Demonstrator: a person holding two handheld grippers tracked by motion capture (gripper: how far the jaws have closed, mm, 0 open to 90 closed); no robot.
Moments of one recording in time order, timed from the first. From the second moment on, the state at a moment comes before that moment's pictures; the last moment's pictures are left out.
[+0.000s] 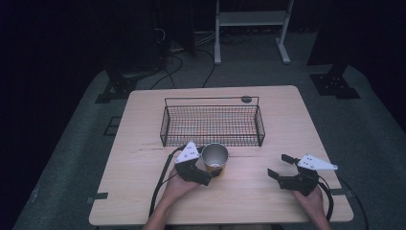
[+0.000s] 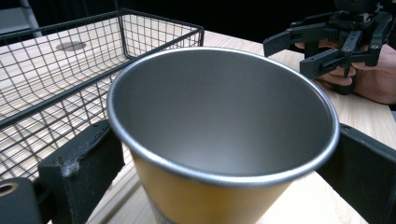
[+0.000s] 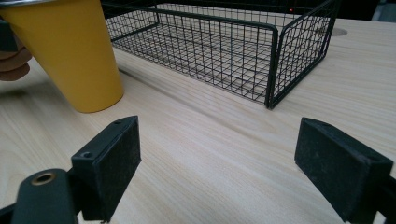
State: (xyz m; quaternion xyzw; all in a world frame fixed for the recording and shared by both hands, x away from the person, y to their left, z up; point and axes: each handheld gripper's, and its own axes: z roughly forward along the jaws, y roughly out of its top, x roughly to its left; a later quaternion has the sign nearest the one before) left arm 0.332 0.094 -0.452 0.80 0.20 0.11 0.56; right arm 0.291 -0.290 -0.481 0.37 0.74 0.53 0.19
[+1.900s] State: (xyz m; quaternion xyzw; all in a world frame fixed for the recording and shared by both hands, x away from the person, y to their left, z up) left arm 0.359 0.083 -0.401 0.78 0.18 0.11 0.59; right arm 0.291 -0.290 -0.481 0.37 0.74 0.53 0.19
